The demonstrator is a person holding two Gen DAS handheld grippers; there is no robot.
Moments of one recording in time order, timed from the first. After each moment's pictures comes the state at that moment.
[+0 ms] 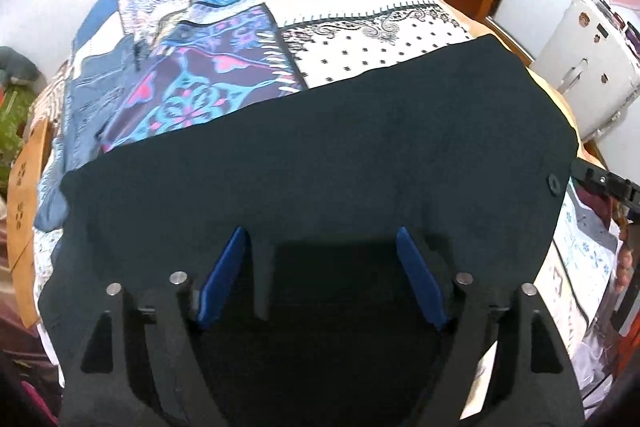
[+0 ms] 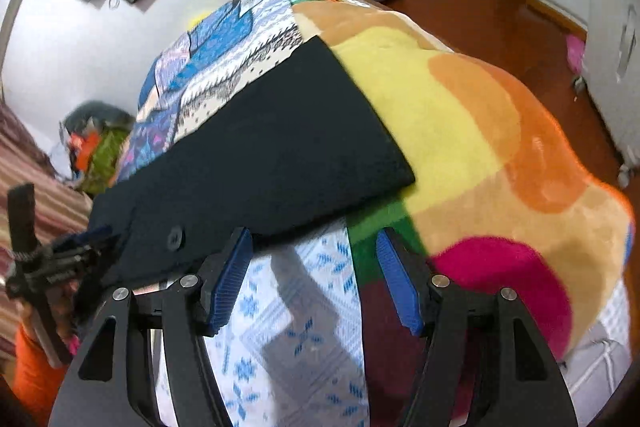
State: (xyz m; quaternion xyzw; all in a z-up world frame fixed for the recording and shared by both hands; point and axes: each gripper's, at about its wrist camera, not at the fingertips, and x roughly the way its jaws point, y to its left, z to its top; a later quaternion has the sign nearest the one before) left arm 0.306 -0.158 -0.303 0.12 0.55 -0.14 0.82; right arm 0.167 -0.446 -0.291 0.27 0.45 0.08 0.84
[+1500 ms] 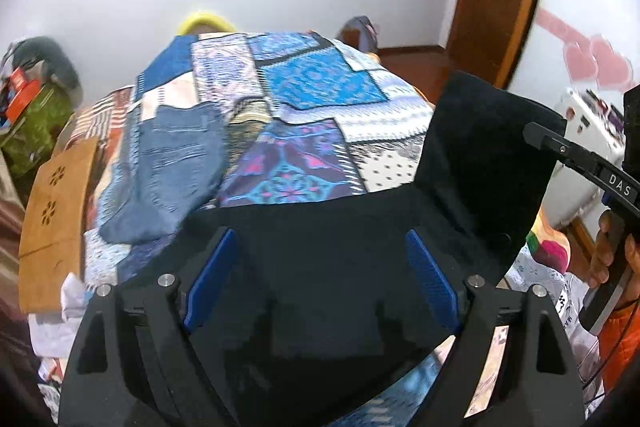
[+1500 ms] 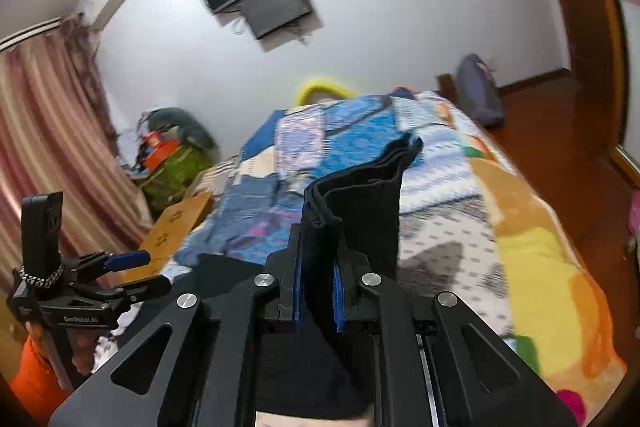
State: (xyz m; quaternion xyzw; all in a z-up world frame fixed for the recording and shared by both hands) left arm 0.258 -0.056 -0.175 0.04 0.41 -0.12 0.90; right arm 0.201 -0.322 -0.145 0.16 0.28 0.21 0.92
